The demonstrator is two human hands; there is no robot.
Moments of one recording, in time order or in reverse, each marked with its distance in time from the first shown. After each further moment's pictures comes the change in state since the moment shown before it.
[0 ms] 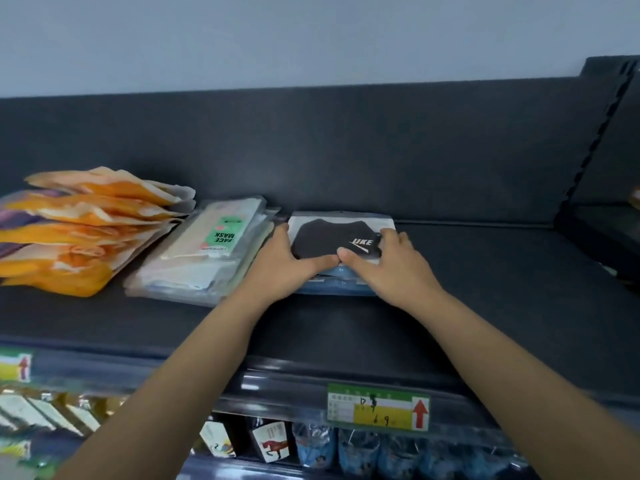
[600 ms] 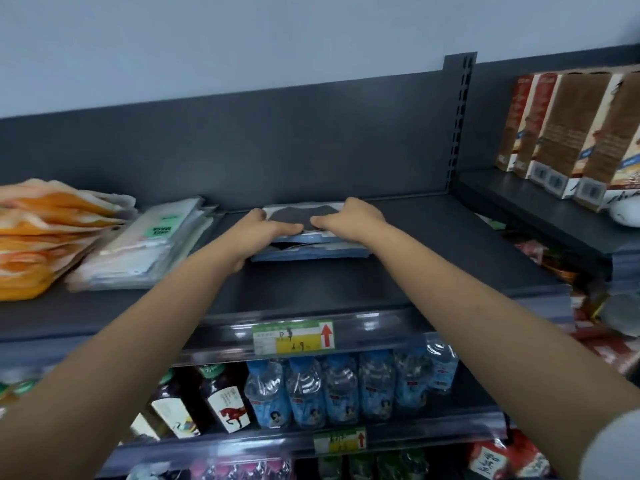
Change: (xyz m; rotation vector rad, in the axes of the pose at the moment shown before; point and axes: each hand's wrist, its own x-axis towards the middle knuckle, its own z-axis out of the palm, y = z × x) left_hand -0.010 0.055 0.043 0.000 -0.212 -0.077; right_hand -0.028 0.026 -0.072 0.088 -0.051 0.170
